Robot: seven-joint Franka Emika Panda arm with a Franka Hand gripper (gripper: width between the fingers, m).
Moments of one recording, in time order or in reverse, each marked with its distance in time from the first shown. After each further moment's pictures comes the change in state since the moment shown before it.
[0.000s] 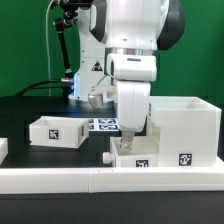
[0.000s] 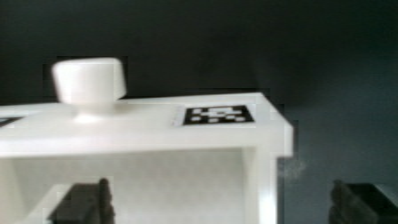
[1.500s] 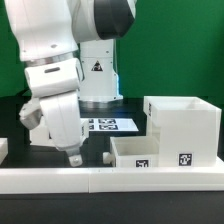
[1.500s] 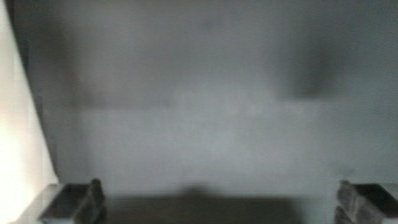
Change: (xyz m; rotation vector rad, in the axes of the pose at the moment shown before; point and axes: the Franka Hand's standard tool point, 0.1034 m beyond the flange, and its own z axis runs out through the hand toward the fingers) arm -0.074 0.033 0.026 0.076 0.269 -0.100
